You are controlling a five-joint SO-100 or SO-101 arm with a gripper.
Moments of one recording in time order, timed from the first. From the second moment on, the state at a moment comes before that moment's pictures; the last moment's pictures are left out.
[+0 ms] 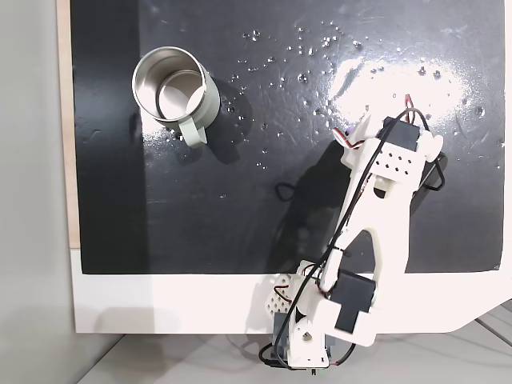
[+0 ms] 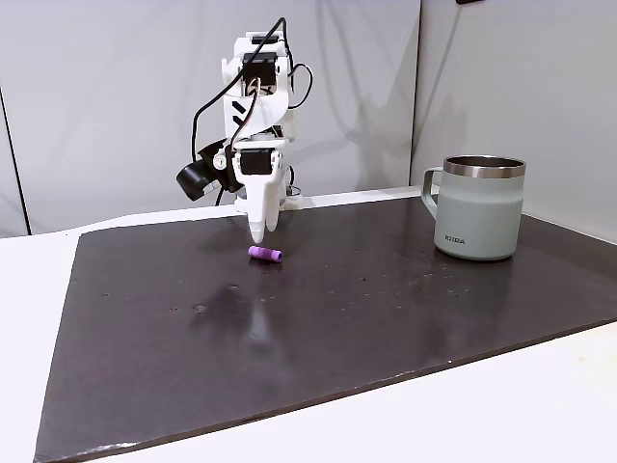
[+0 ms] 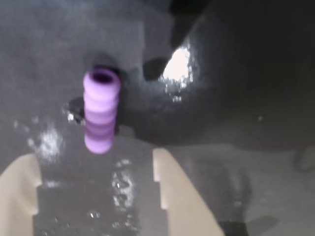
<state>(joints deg) 19.9 86.4 96.9 71.5 14.7</state>
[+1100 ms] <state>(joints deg) 20.5 79.6 88.2 72.0 13.0</state>
